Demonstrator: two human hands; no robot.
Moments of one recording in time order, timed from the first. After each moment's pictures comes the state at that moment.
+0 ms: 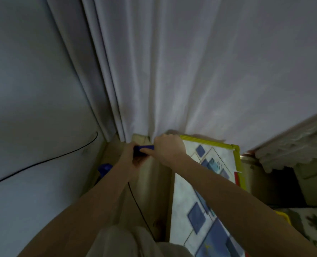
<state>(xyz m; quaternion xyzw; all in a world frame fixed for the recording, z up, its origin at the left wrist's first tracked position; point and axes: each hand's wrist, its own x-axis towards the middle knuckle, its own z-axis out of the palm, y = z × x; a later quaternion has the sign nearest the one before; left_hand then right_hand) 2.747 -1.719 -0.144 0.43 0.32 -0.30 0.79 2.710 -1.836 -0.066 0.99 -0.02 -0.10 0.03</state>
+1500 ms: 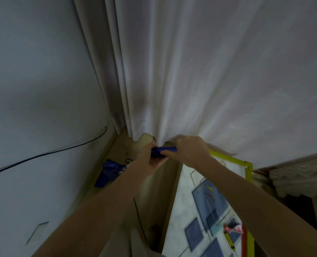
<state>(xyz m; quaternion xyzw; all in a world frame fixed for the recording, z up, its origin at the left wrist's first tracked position) 2.776 -1.775 -0.129 0.35 0.36 -0.32 0.80 2.763 -1.919 -0.098 0.99 0.09 -0.08 0.10</state>
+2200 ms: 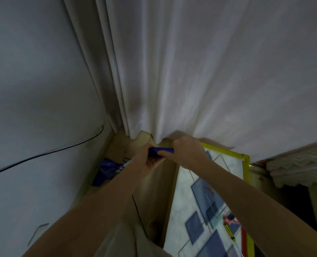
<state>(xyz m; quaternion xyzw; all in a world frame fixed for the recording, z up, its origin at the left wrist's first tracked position) 2.762 -1.772 -0.138 0.37 0.35 -0.32 0.80 2.738 -1.907 -0.085 0.99 0.04 -0.14 0.04</state>
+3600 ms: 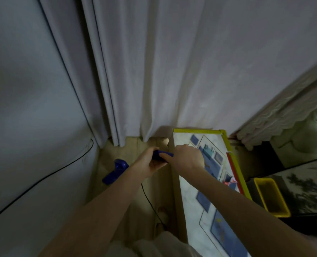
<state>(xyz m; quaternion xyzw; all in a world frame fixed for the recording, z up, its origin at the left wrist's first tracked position) 2.728 -1.656 -0.134 0.48 0.21 -0.50 0.68 2.643 -1.740 -0.059 0.95 -0.26 -0.15 0.01</state>
